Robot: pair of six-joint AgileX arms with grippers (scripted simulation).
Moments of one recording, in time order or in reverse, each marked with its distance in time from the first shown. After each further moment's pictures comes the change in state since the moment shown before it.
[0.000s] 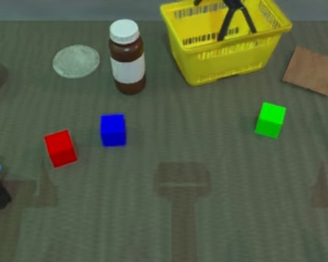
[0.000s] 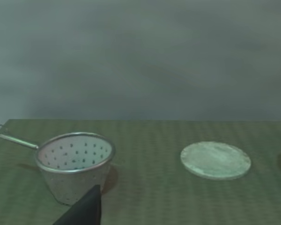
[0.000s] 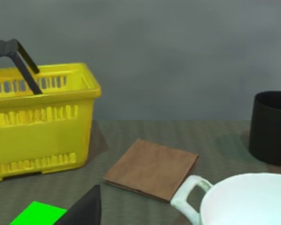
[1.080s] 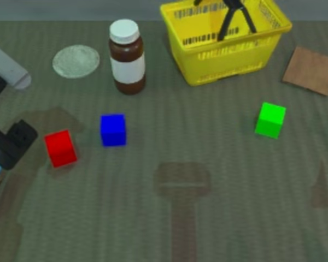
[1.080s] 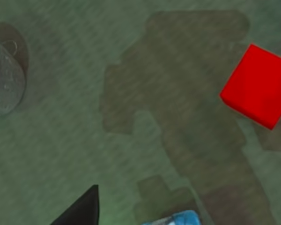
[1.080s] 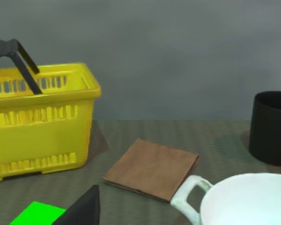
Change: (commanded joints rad) left arm -0.132 1.181 0.923 -0.691 -0.001 0.596; right arm 0.000 0.000 0.000 0.000 0.000 0.000
